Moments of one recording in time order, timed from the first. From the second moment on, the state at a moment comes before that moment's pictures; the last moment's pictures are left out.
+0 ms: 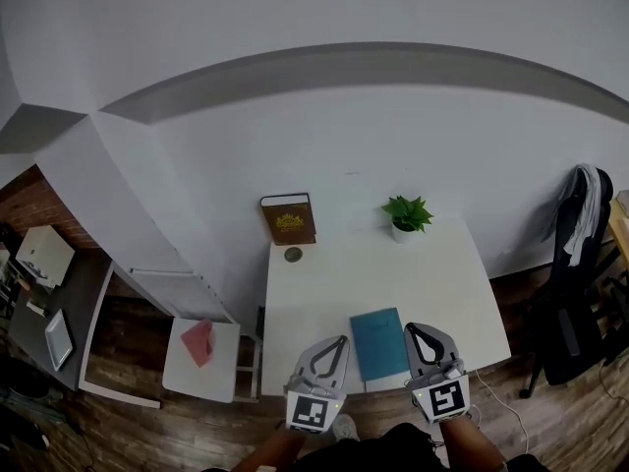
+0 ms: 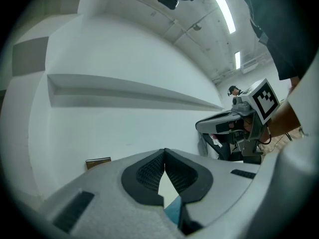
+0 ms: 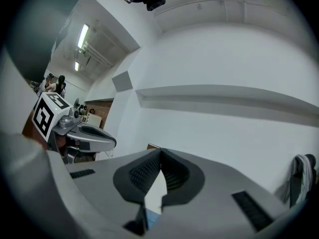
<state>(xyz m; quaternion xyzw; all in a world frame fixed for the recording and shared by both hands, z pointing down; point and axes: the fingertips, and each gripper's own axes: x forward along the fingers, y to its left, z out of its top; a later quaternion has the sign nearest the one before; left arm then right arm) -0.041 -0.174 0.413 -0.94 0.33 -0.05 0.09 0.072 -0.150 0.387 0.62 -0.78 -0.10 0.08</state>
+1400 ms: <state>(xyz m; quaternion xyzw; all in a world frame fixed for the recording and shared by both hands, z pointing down) 0.073 -0.143 0.636 -0.91 0.22 -0.36 0.08 0.151 -0.189 0.531 0.55 -0.82 0.04 0.13</state>
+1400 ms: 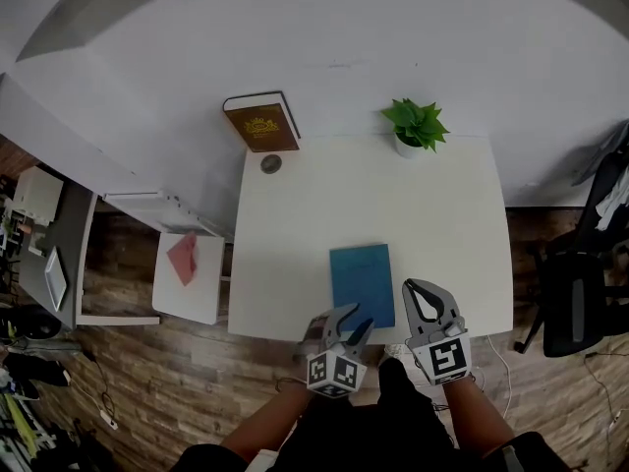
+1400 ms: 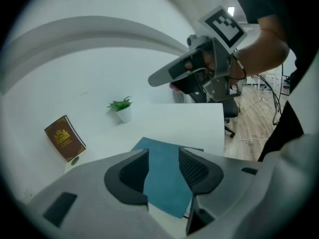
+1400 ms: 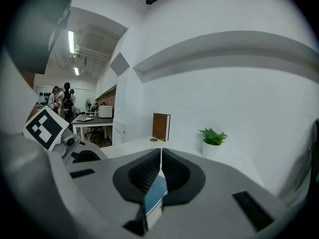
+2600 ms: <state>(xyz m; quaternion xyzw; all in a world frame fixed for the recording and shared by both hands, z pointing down) 0.108 -0.095 0.726 -0.86 0.10 -0.48 0.12 0.191 -0.161 0.563 0.54 -0.83 0.07 0.14</state>
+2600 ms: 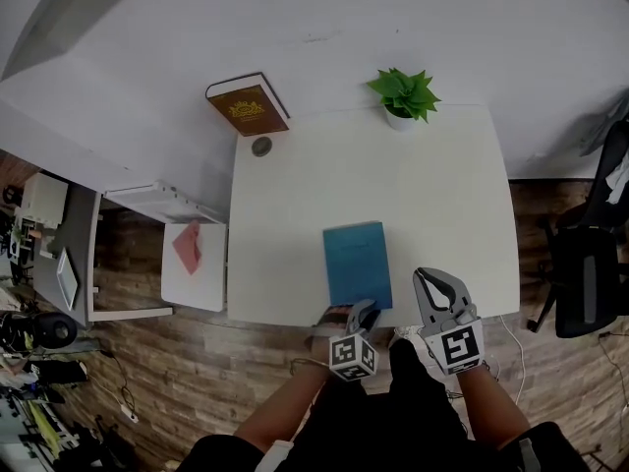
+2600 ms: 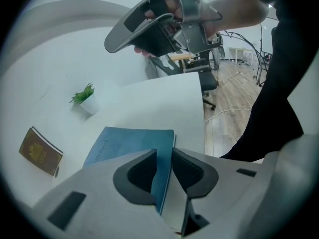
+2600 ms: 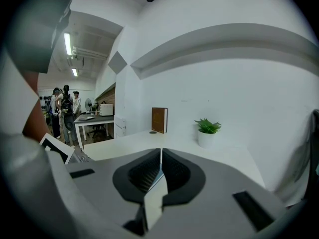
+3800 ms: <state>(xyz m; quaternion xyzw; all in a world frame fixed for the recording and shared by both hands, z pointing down) 0.005 -0.133 0.616 -0.89 0.38 -0.11 -0.22 0.123 -0.177 0.546 0.48 -0.86 0.05 0.14</state>
